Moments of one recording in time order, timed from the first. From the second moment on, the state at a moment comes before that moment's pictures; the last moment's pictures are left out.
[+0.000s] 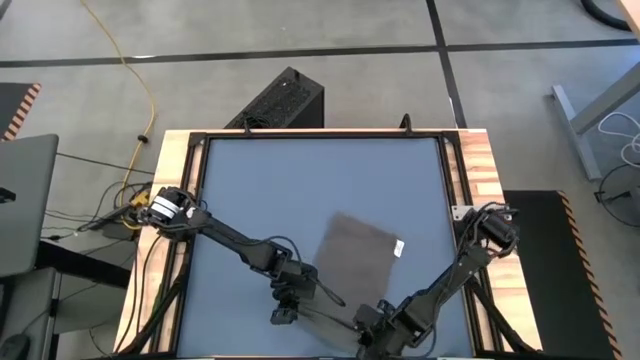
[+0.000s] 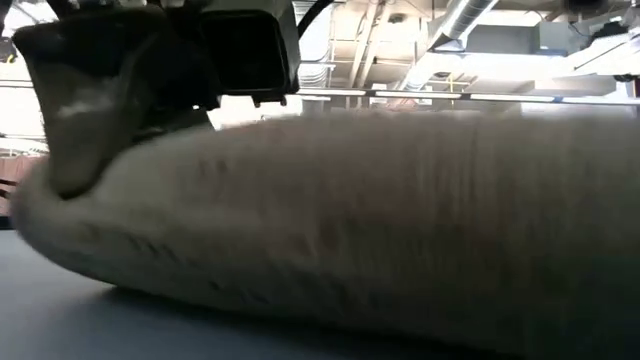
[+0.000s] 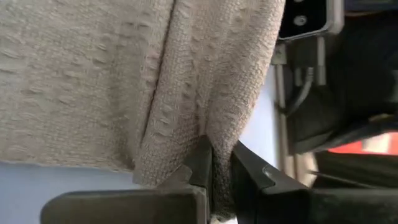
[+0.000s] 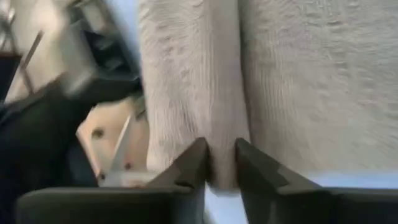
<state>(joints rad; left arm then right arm) -0.38 1.93 1.14 -0.25 0.54 -0.49 0.83 1.98 1.35 -0.41 0.18 1.37</state>
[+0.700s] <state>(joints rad) -0.24 1.93 1.14 -0.22 0.79 -0.72 0.90 1.98 1.39 -0.19 0.49 0.73</state>
